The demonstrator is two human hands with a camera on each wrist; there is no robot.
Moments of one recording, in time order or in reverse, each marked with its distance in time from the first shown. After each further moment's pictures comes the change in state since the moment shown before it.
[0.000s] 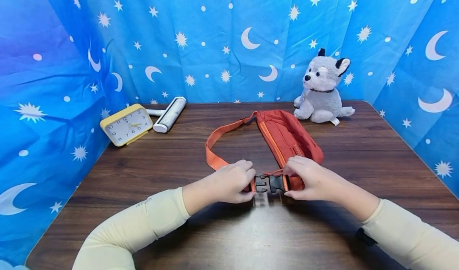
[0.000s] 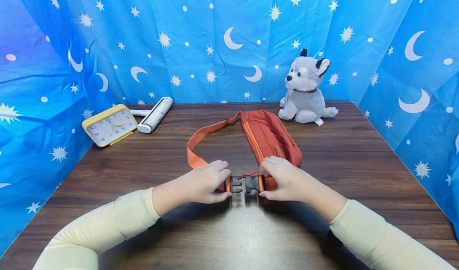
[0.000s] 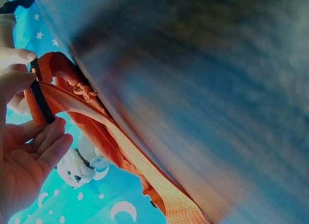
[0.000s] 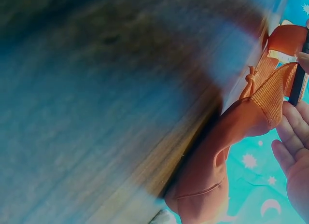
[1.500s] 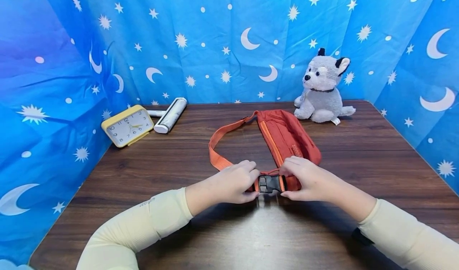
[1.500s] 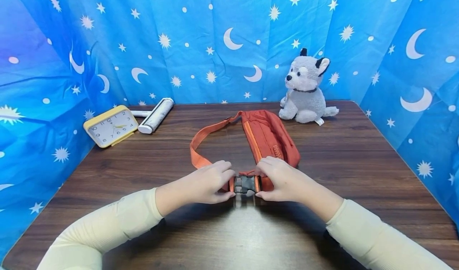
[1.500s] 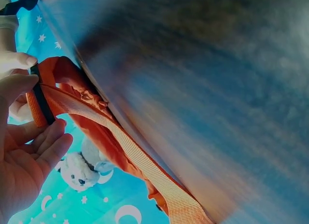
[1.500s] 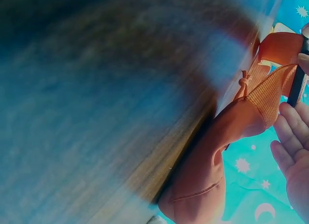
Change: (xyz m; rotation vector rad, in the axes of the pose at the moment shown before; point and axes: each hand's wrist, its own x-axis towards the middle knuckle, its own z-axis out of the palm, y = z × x) left_hand 0.008 0.006 0.000 0.025 -0.010 -0.005; right_hand 0.004 -0.004 0.003 0.006 -0.002 0.016
